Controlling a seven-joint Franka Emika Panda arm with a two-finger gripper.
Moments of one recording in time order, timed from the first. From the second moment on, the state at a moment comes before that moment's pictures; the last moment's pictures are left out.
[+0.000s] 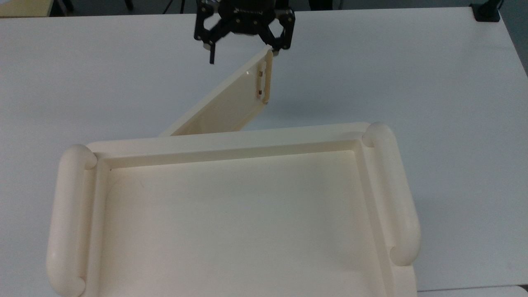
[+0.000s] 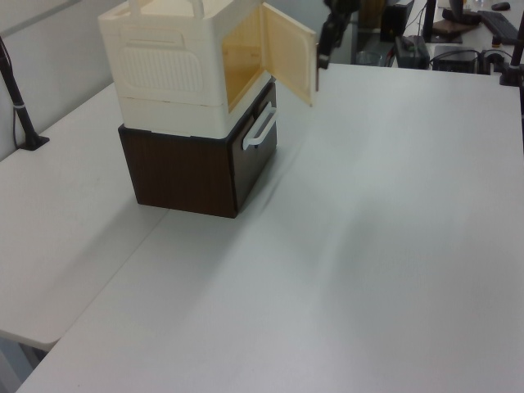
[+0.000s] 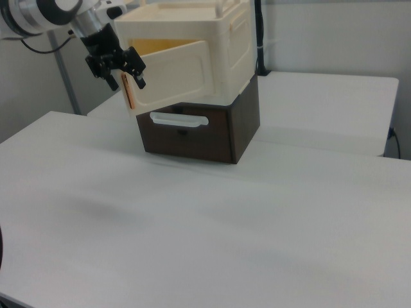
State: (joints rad) arm 0.12 0.18 0.06 -1.38 -0.21 1.78 0.13
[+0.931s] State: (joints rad) arm 0.06 0.10 0.06 -1.29 -0.04 1.71 0.00
